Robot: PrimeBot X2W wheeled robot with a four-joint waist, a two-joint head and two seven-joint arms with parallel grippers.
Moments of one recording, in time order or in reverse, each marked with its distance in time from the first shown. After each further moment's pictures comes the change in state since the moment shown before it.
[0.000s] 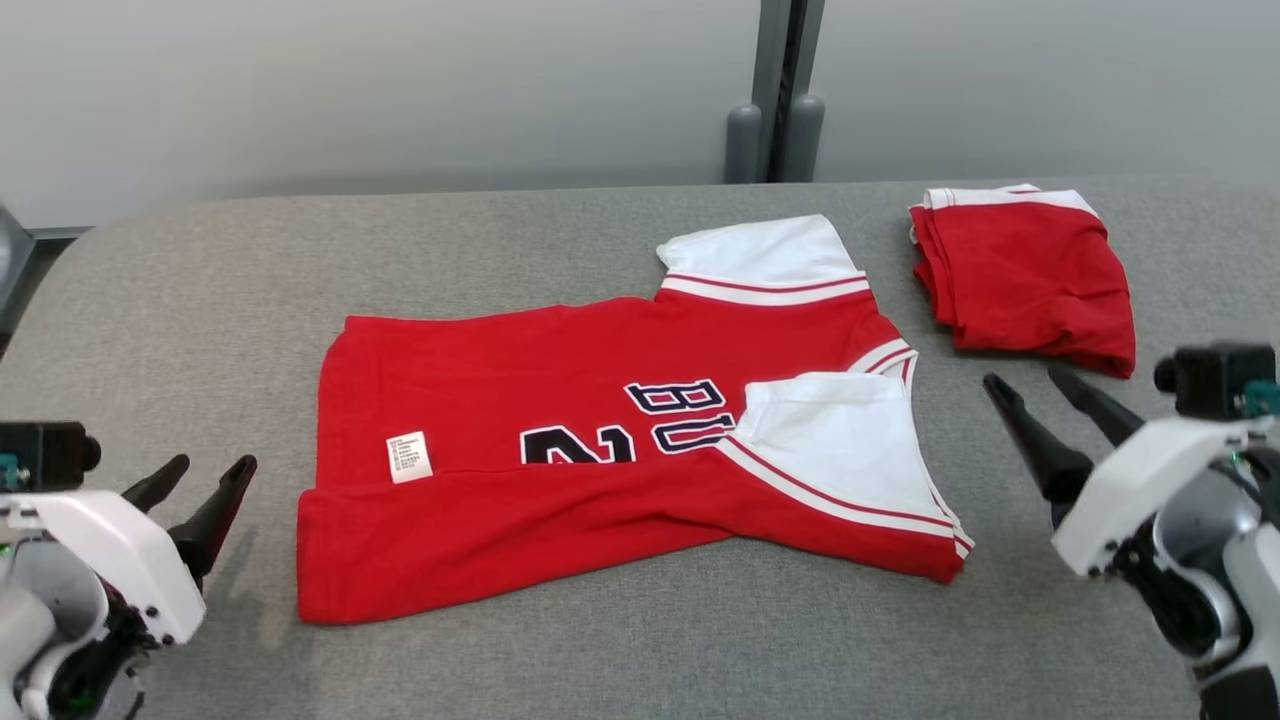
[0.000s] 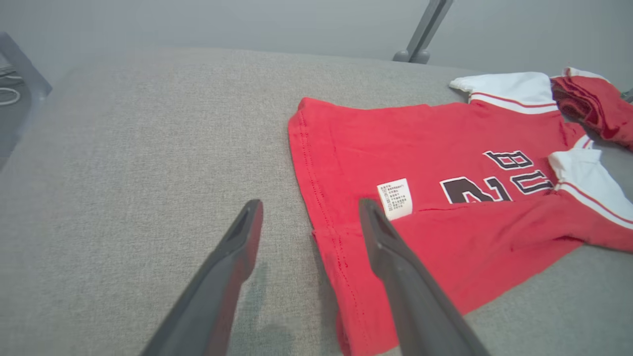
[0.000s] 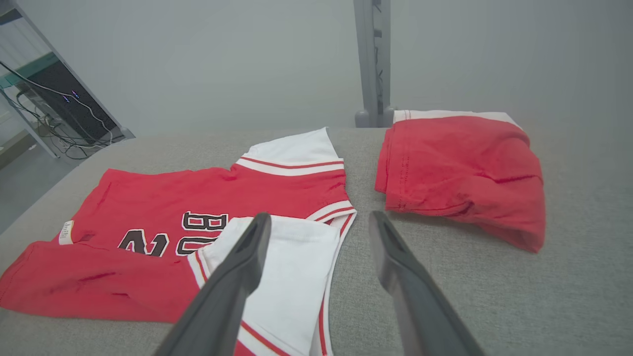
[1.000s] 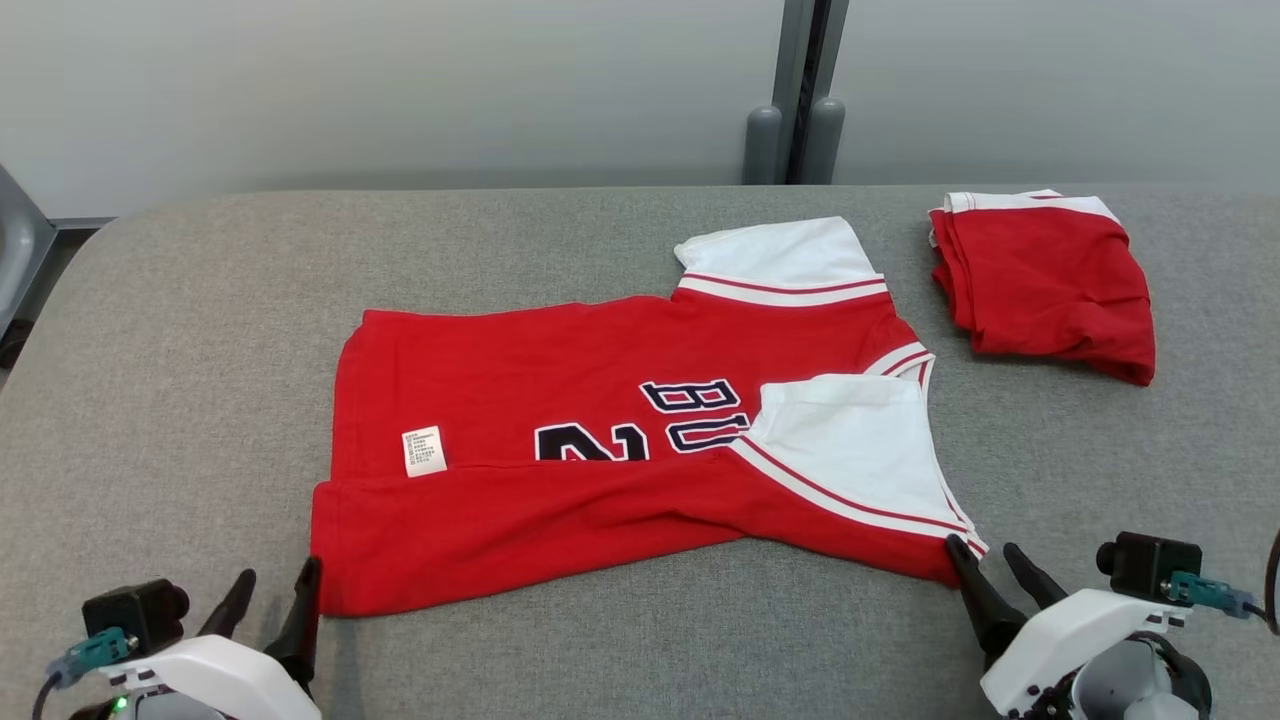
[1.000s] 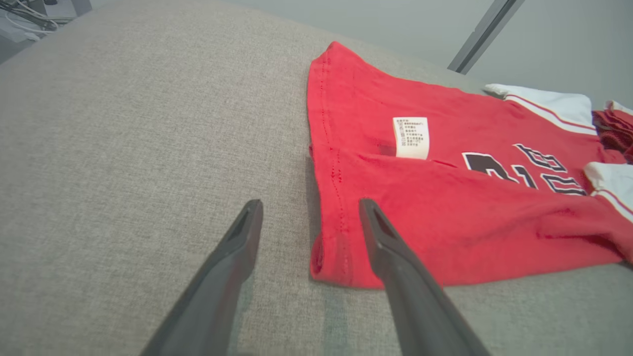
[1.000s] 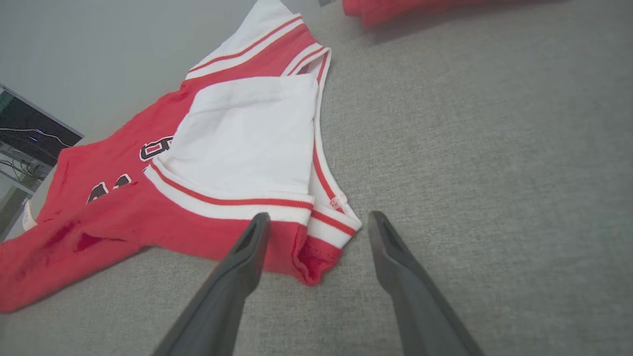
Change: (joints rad) left arm 0.410 -0.276 0.396 -0.013 0.244 0.175 -0.185; right arm 0.221 0.258 -0.159 0.186 -0.091 0.000 -0.151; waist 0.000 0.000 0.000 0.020
